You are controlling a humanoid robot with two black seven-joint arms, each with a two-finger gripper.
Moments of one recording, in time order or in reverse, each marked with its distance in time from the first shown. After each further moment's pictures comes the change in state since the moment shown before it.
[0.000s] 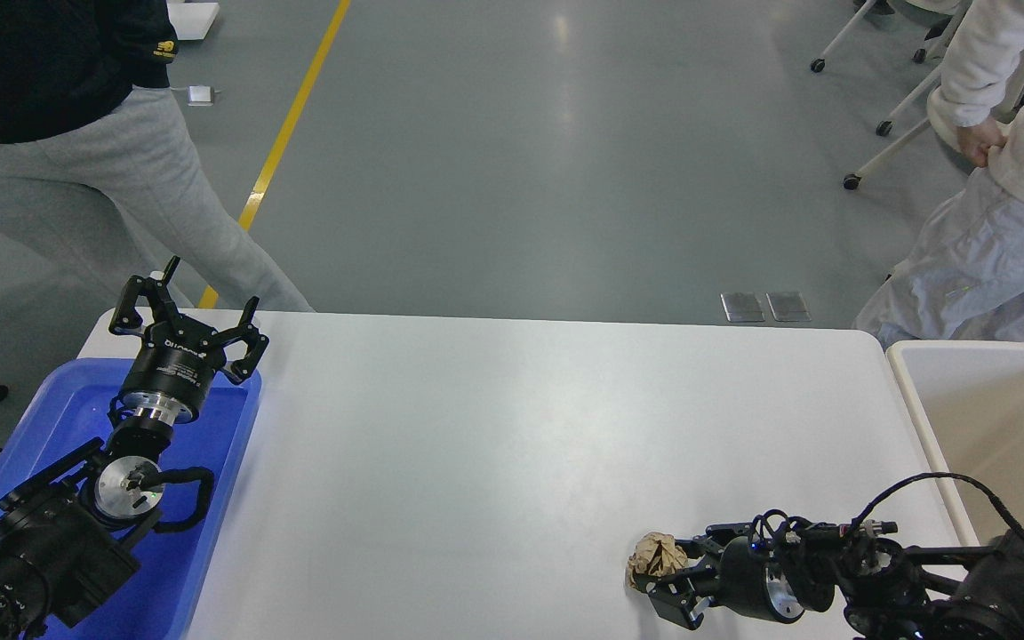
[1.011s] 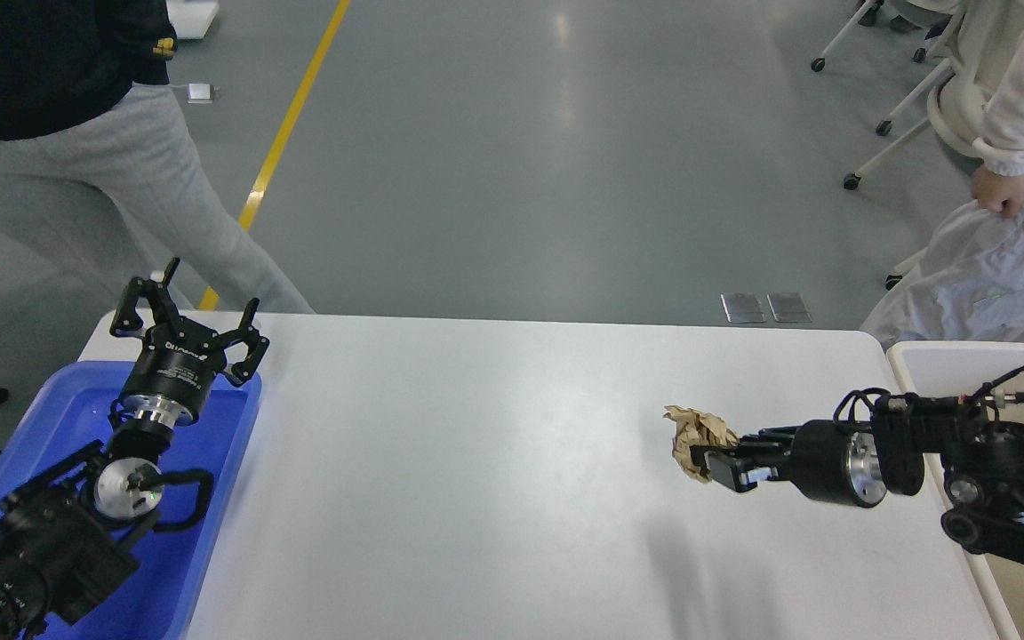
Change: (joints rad) left arm 0.000 0.000 0.000 0.000 0.001 0.000 0.000; right arm 0.339 -0.353 0.023 0.315 0.428 0.169 -0.014
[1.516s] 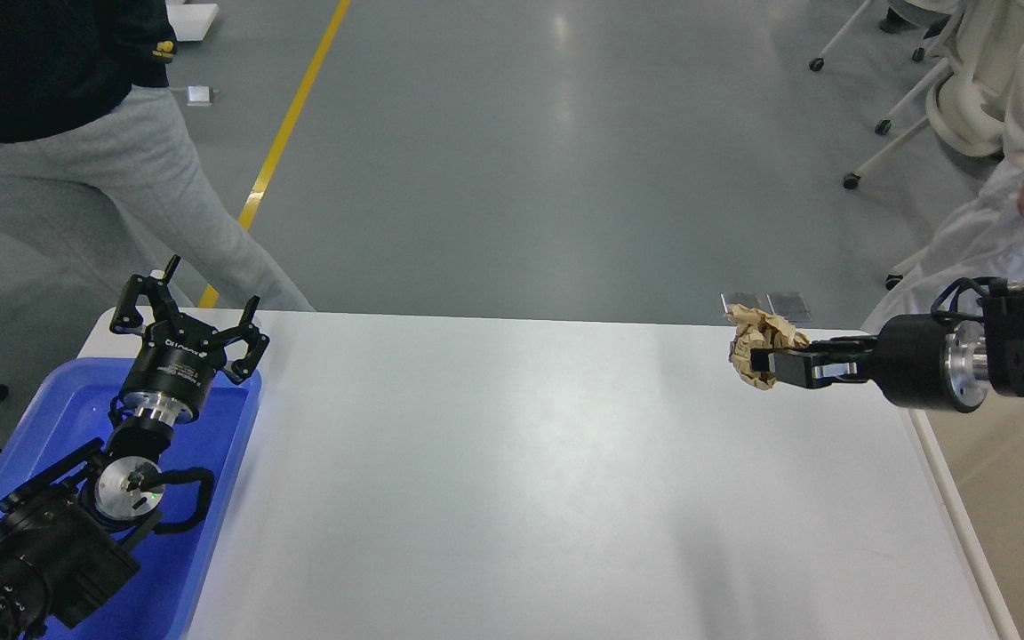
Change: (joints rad) left arm 0.000 0.000 0.000 0.000 -0.001 0.000 0.000; right arm 0.190 -0.213 0.070 0.103 0.154 0.173 0.003
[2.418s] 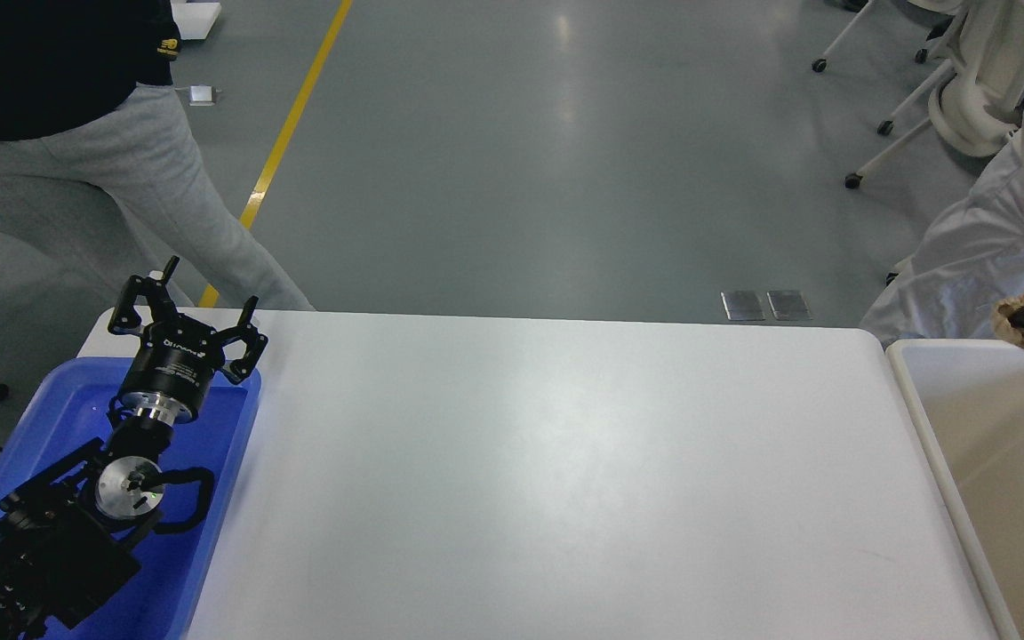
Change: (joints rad) left arm 0.000 0.000 0.000 0.000 0.000 0.000 -0.001; right arm -0.375 -0.091 0.107 -0.557 0.730 -0.094 0.072
